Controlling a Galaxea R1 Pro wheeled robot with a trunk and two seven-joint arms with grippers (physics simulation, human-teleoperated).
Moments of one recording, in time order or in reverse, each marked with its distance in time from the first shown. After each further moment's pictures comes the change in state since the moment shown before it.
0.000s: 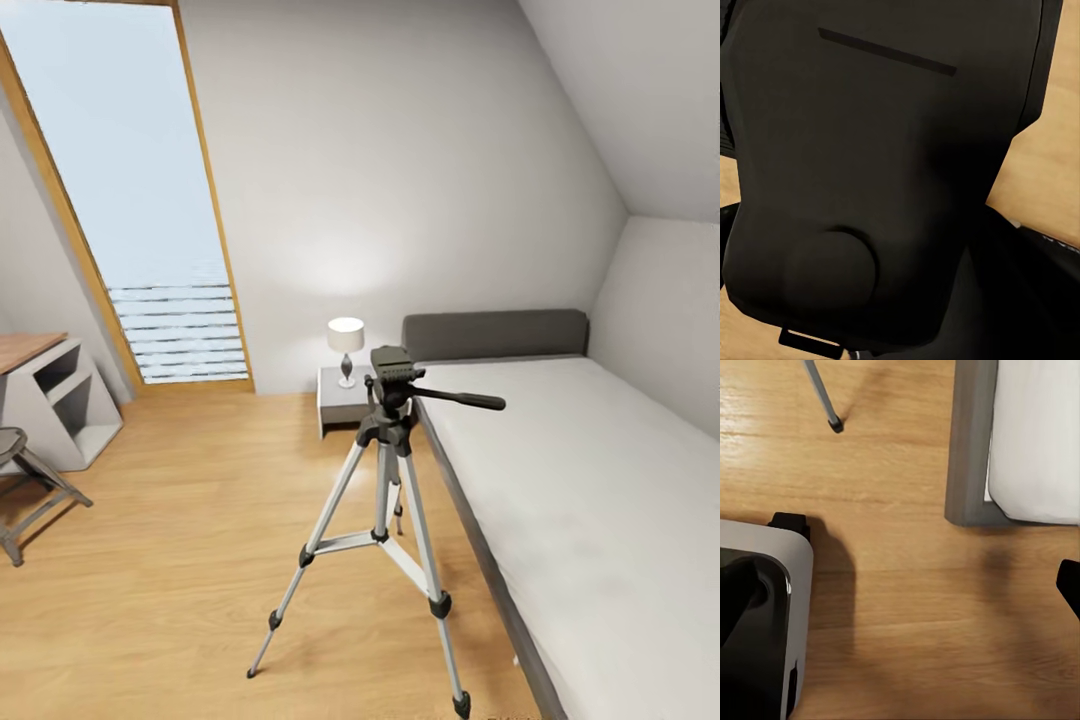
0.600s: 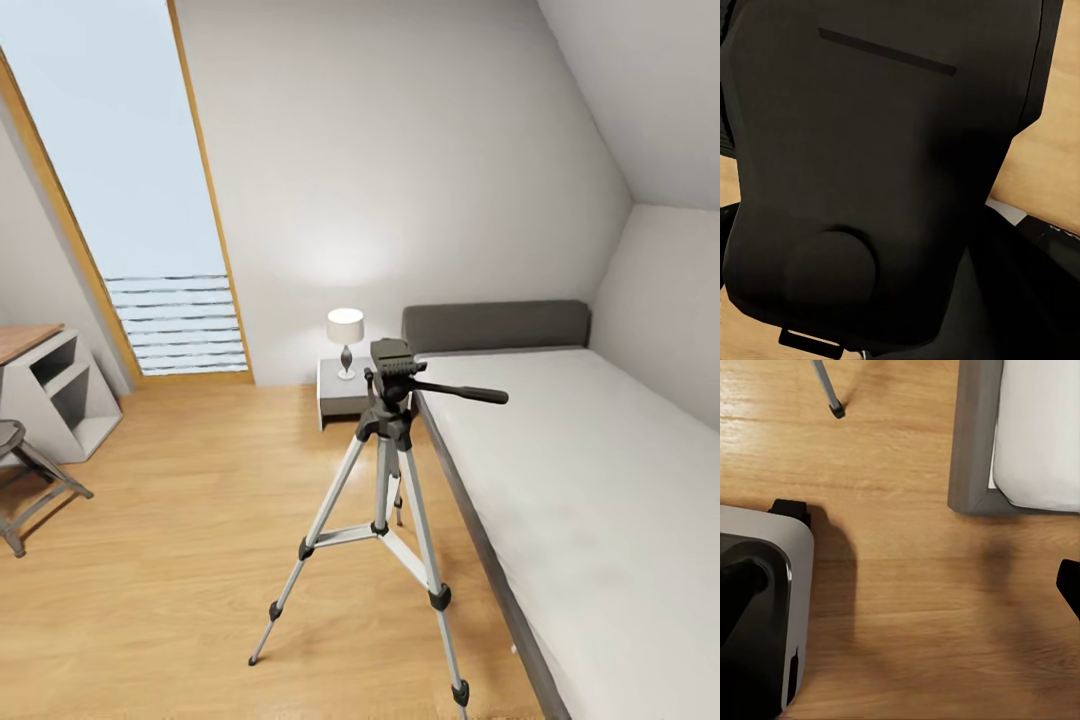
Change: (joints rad) left arm 0.000 -0.001 -0.001 0.000 0.000 0.000 0.000; right arm 0.000 0.000 0.000 0.000 0.001 0.000 0.000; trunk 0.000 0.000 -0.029
